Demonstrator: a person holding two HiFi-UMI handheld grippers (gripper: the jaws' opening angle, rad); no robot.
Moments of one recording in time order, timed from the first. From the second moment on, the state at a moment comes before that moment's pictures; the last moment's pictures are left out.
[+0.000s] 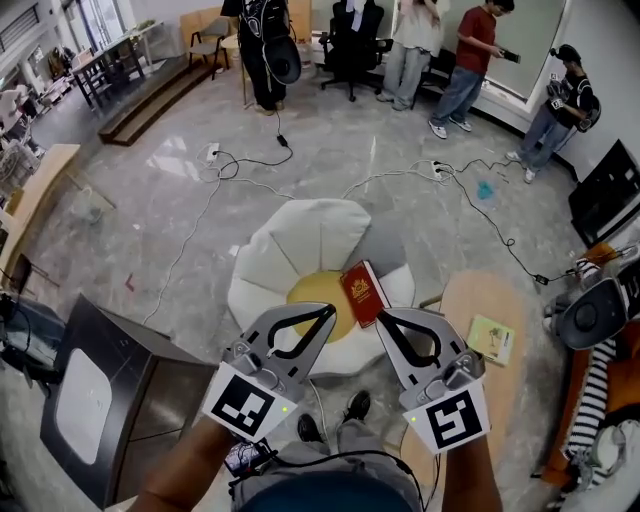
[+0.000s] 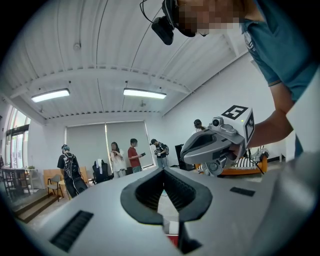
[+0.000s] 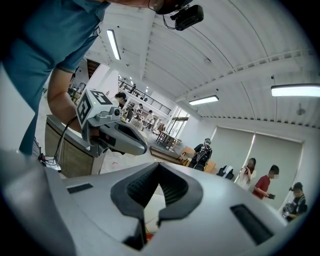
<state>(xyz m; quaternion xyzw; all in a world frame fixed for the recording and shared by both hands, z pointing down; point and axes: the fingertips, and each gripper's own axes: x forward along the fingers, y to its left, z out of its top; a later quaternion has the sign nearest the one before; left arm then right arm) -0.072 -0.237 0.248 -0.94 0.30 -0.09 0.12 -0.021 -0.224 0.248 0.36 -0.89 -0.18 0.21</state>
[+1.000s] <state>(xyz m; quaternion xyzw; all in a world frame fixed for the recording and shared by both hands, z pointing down) -0.003 -0.324 0.257 -0.92 0.35 -0.13 0.11 0.042 -0.316 0.272 0.29 -0.92 -0.17 0.17</state>
